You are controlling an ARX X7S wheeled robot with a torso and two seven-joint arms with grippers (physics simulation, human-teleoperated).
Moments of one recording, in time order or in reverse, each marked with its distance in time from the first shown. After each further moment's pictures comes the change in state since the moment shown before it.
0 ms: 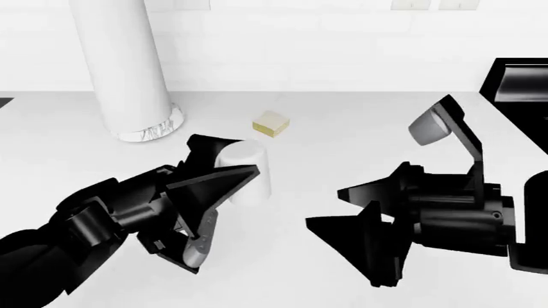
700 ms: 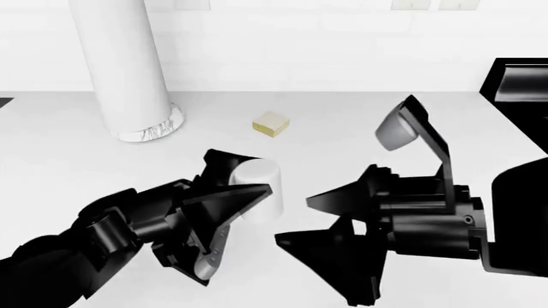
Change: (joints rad) left arm 0.046 0.061 0.012 -0.044 0.012 -0.001 -0.053; right arm 0.044 -0.060 -0.089 -0.038 0.002 -0.047 -0.050
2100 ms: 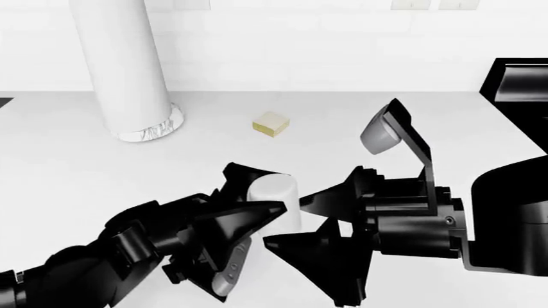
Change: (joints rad) left arm 0.075 0.082 -0.020 -0.017 -0.023 -0.025 -0.084; right arm -0.012 -0.024 -0.025 -0.022 -0.114 -0.032 -0.117
